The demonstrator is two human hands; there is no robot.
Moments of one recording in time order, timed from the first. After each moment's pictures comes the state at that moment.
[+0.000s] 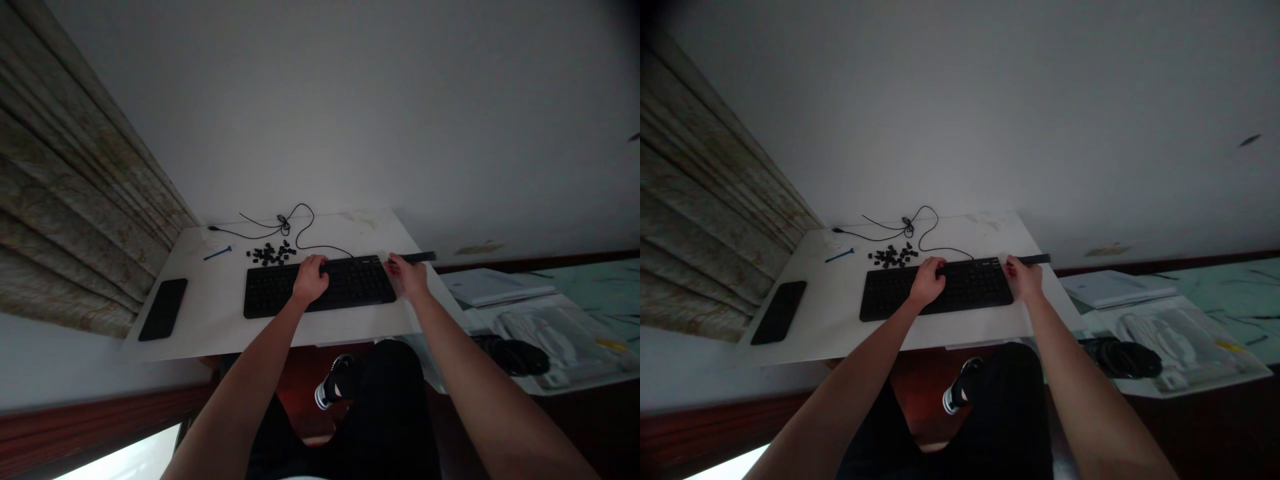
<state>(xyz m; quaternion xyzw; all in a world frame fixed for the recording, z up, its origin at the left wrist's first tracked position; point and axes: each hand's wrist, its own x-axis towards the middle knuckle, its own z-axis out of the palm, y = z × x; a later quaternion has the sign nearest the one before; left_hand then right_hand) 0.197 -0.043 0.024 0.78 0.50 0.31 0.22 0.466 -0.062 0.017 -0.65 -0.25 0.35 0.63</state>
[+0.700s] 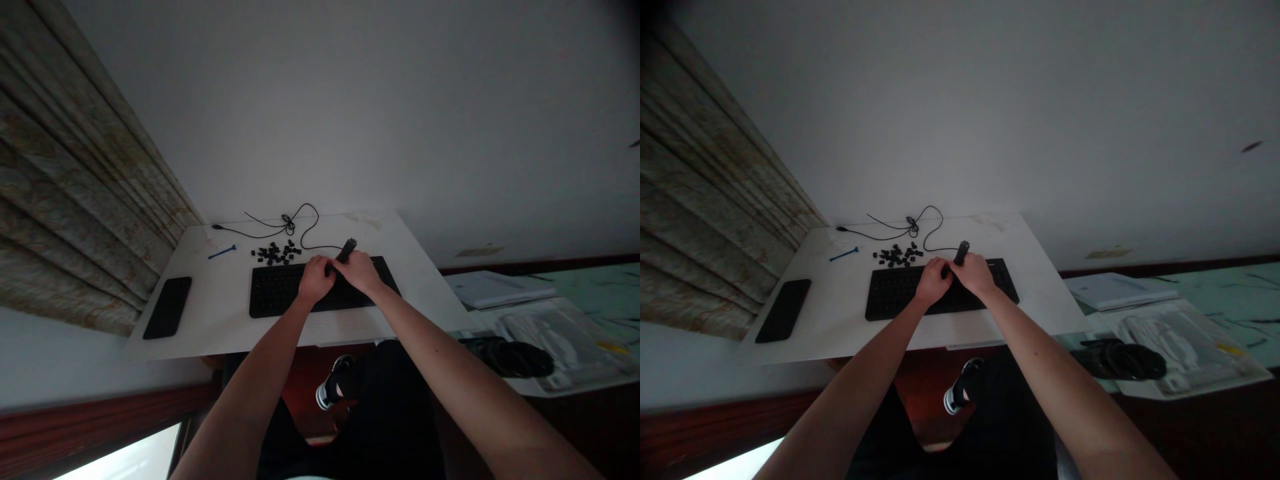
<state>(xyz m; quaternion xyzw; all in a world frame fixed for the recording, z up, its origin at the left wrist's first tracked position) 0.198 -0.039 0.018 0.79 0.50 0.31 0.19 0.339 -0.055 0.078 -0.68 -0.67 0.17 0.24</state>
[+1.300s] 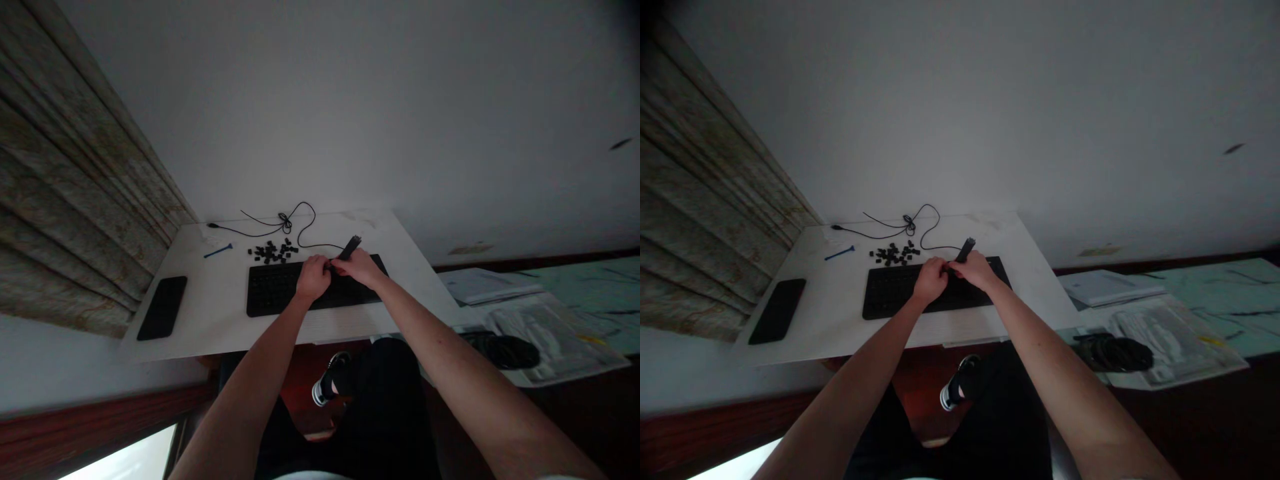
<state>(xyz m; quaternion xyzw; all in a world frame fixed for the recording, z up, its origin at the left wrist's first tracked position) 0.197 -0.040 0.019 0.79 0.50 0.28 0.20 0.356 -0.046 0.066 -0.62 -0.54 0.46 0.34</state>
